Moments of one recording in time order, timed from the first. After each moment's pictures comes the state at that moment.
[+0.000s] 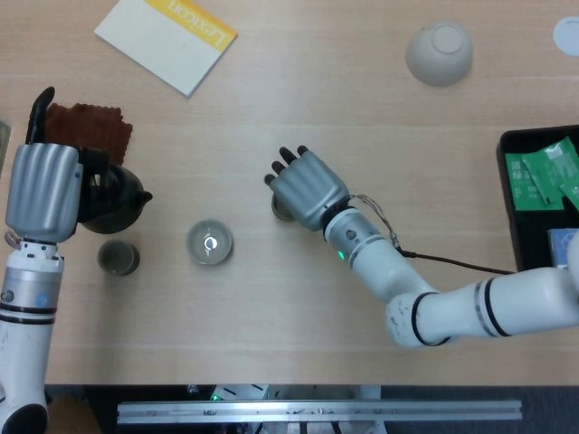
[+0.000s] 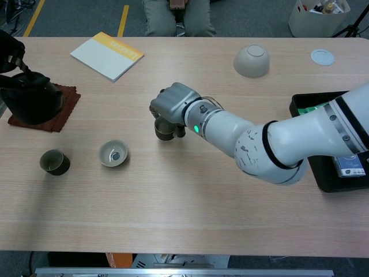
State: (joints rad) left arm -0.32 -1.33 -0.16 -1.82 1.40 1.44 0.24; right arm 1.25 -1.83 0.16 -1.51 -0.38 0.94 -1.13
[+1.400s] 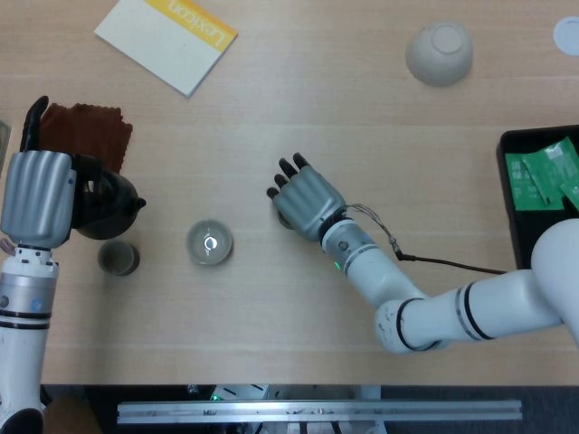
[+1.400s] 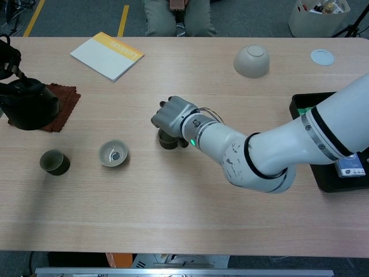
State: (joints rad) left arm -0.30 -1.33 -0.15 -1.80 1.40 1.44 0.21; right arm 1.33 -1.88 0.07 -1.45 -0.28 0.94 -1.18
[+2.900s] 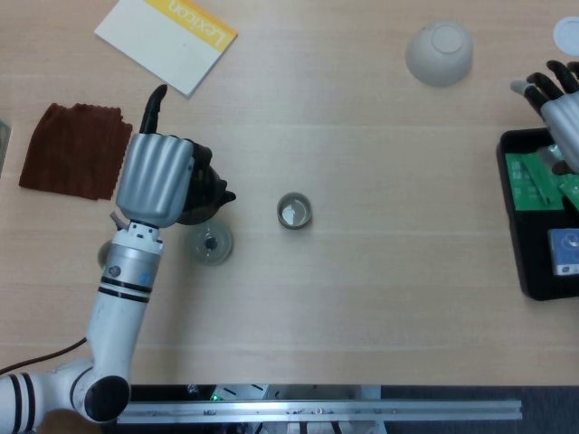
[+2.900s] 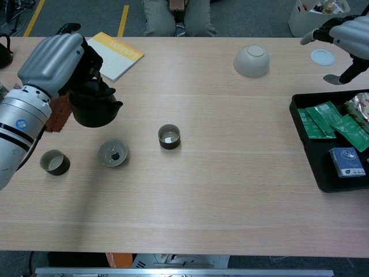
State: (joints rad) left arm -0.48 -1.61 -0.22 -1.77 1.27 1.32 0.55; right arm 0.78 -1.04 -0.09 -1.78 -0.93 1.03 -0.47
